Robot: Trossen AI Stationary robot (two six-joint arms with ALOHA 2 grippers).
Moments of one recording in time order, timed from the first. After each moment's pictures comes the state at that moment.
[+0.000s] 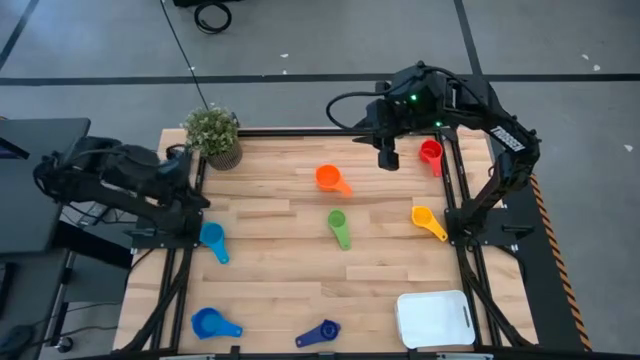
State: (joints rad) left arm -0.19 0.84 1.45 -1.34 -0.01 -0.69; right arm -0.19 1.63 2.29 -1.29 0.00 -0.31
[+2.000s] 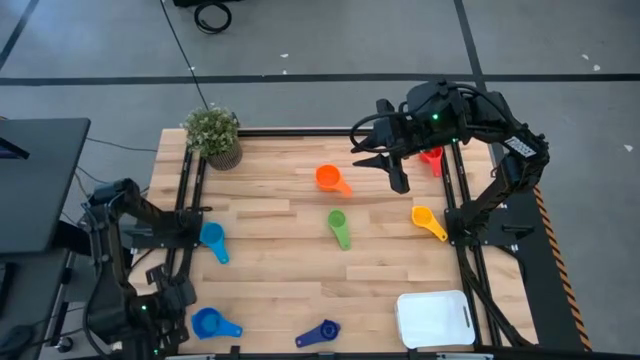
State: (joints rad) left arm -1.27 1.58 1.50 -1.53 -0.25 -1.67; right arm -0.02 1.59 2.29 -1.20 -0.05 -0.15
